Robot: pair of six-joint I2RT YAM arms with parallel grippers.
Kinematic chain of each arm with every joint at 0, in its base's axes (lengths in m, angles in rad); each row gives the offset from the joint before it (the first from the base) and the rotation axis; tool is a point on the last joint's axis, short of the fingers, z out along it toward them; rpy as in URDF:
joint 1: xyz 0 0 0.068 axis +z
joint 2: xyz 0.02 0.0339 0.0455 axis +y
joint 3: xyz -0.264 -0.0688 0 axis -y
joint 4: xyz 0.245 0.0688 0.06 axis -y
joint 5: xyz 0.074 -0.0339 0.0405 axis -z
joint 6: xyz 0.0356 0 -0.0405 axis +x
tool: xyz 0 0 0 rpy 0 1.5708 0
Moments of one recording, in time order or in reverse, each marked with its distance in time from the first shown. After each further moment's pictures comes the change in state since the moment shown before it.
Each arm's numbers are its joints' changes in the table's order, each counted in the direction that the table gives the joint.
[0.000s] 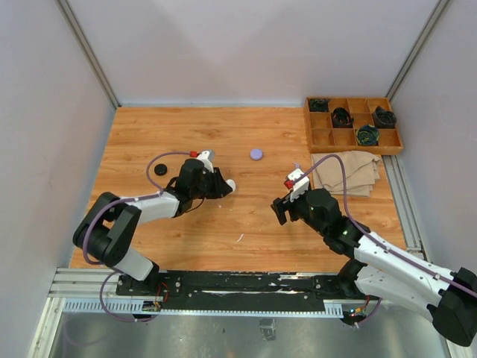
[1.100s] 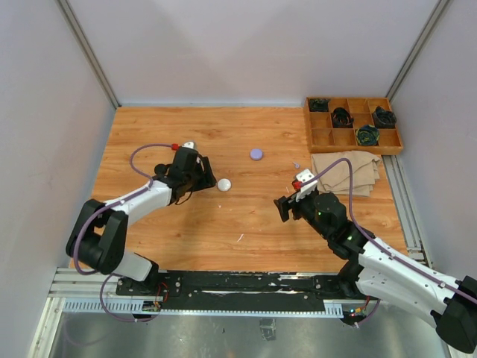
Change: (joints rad) left arm 0.069 0.000 0.187 -0.435 -0.280 -0.025; right arm 0.000 -0.100 -0.068 0.102 0.070 -0.001
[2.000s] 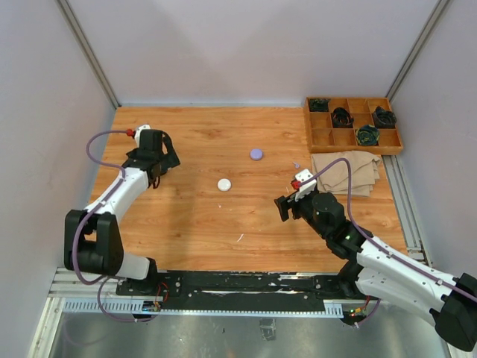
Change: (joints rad) left arm 0.297 -0.106 0.146 -0.239 -0.294 0.096; right arm 0.000 0.022 -0.006 0.013 0.031 -0.005
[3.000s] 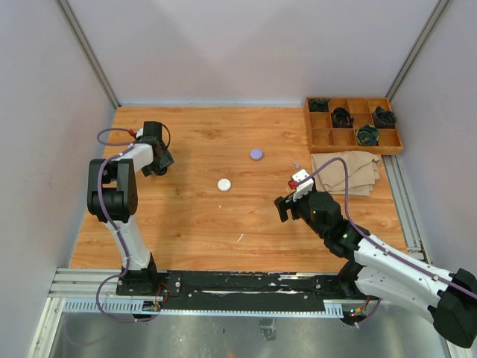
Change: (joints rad) left arm 0.139 0.512 0.294 -0.038 0.038 -0.029; right arm 0.000 0.040 0.000 0.003 0.006 -0.012
